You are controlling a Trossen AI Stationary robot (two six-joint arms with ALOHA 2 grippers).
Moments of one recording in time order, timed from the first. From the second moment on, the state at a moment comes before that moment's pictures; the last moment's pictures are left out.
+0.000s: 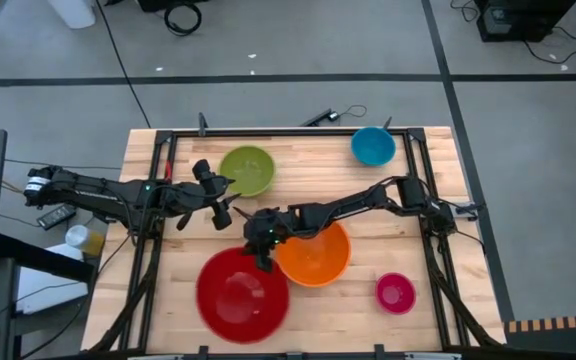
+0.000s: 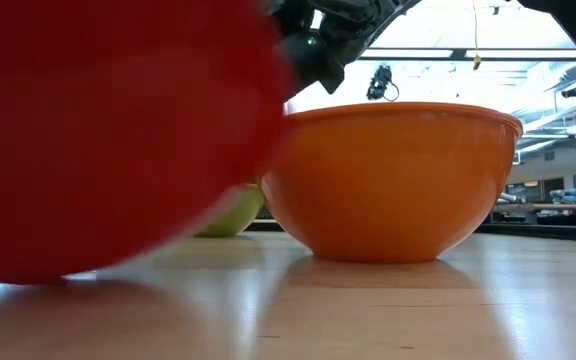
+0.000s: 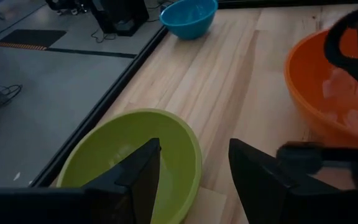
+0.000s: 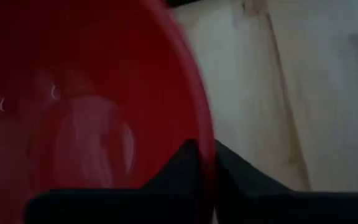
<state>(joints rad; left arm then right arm) -0.09 0.90 0.66 -0.31 -0.57 -0.08 0.09 2.21 1.59 0.00 -0.21 0.27</state>
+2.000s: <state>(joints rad) -0.08 0.90 0.66 -0.39 -0.57 -0.21 -0.22 1.31 1.03 -0.75 0.13 0.21</state>
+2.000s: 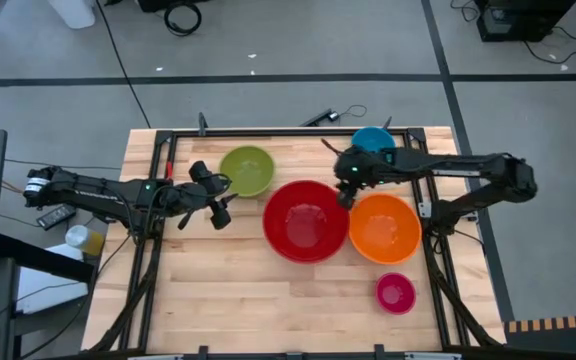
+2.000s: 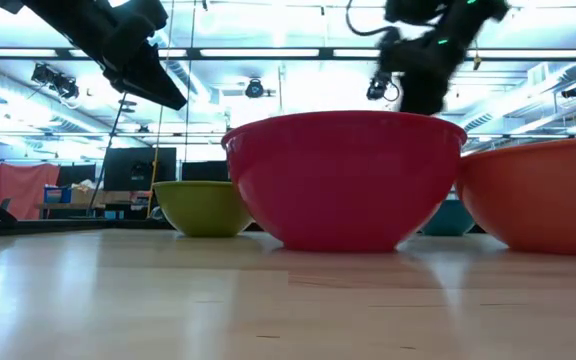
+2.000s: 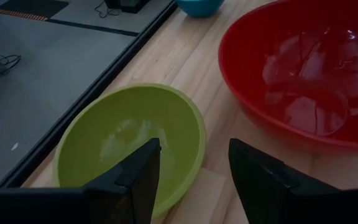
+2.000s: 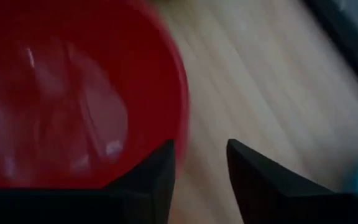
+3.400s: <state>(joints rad) -0.08 0.90 0.73 -0.41 -0.56 -0.14 0.43 1.50 1.03 -1.21 0.15 0.90</state>
